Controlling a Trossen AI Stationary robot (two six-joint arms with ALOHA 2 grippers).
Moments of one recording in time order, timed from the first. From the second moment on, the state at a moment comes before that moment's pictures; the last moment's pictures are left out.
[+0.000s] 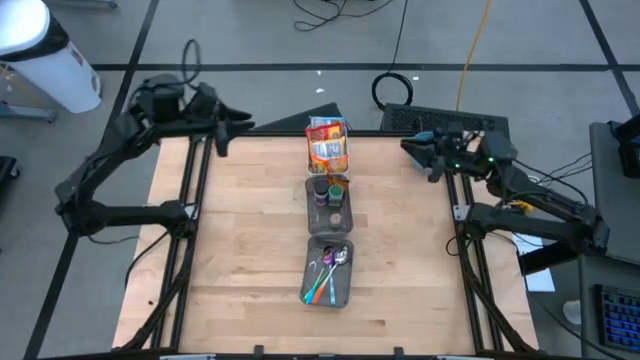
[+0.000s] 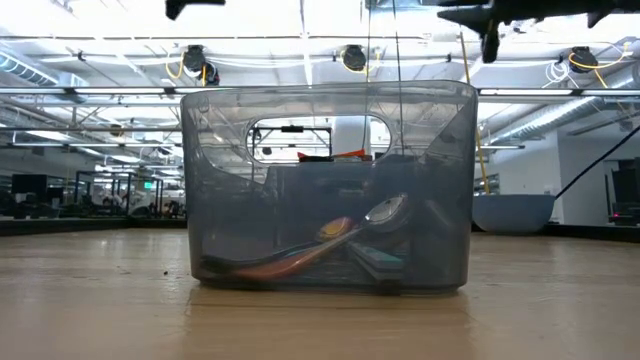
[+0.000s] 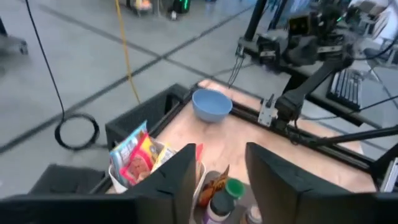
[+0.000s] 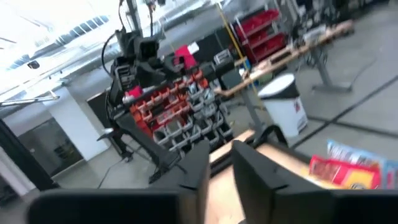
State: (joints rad) left arm 0.67 1.02 1.38 -0.68 0.35 -0.11; right arm -0.52 0.64 0.67 0.12 -0.24 0.54
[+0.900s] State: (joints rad) left arm 0.66 0.27 0.53 -0.12 0.23 -0.51; right arm -0.55 0.17 0.60 -0.37 0.12 0.36
